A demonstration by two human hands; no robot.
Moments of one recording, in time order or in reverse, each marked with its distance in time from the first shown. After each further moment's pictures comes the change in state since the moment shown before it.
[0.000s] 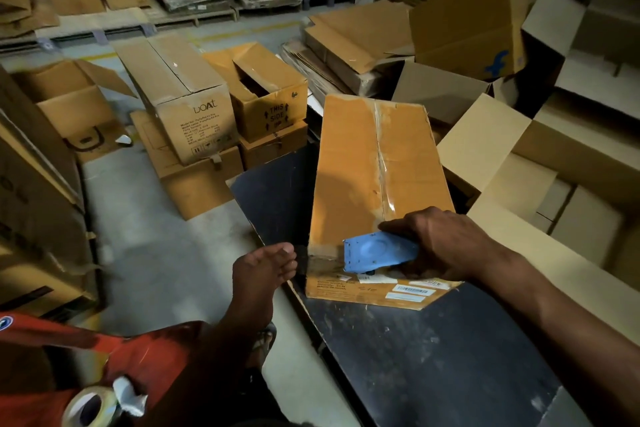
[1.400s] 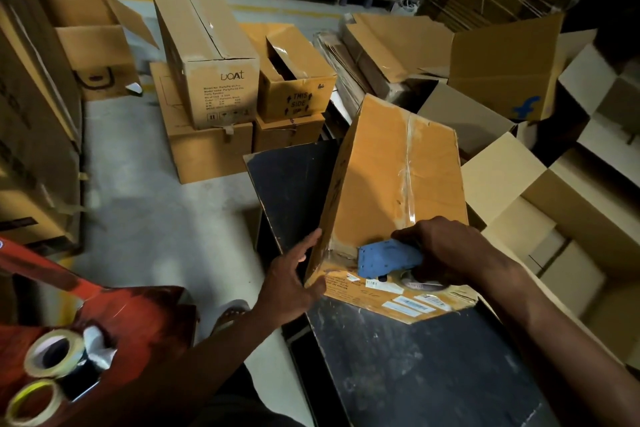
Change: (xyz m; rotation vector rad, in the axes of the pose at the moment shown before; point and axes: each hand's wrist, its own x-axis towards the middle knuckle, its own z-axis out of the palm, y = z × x) left_hand 0.014 -0.057 -0.028 0.601 -0.345 0.536; right_hand 0.036 -0.037 -0.016 -0.248 -0.222 0.033
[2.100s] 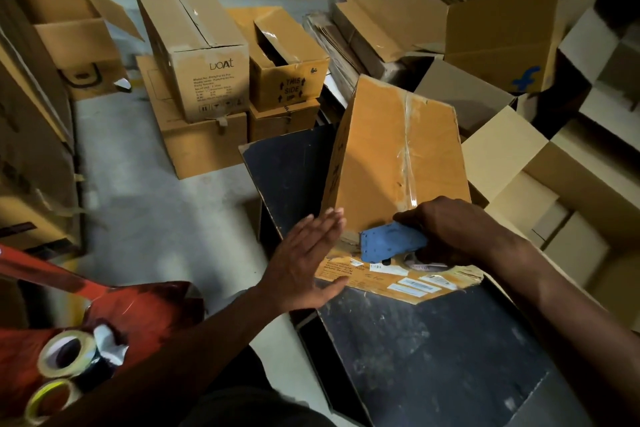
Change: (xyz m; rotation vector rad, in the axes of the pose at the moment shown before) left_hand 0.020 0.001 -0.004 0.564 0.041 0.729; right_hand 0.003 0.007 0.004 -0.033 0.018 -0.063
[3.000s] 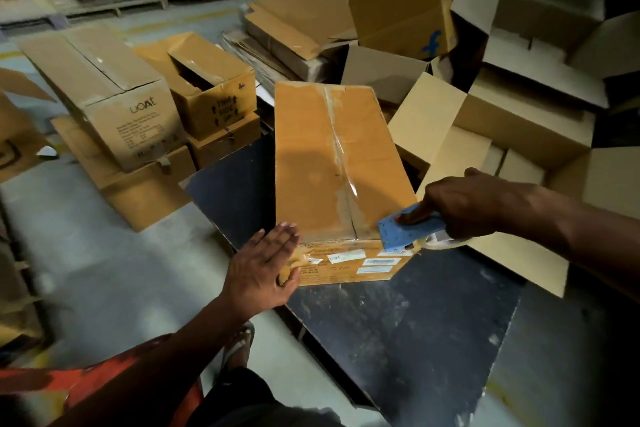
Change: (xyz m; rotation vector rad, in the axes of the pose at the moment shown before) left_hand 0.008 -0.025 0.017 0.237 -0.097 0.170; right_hand -0.089 0.069 0.011 0.023 -0.166 0.128
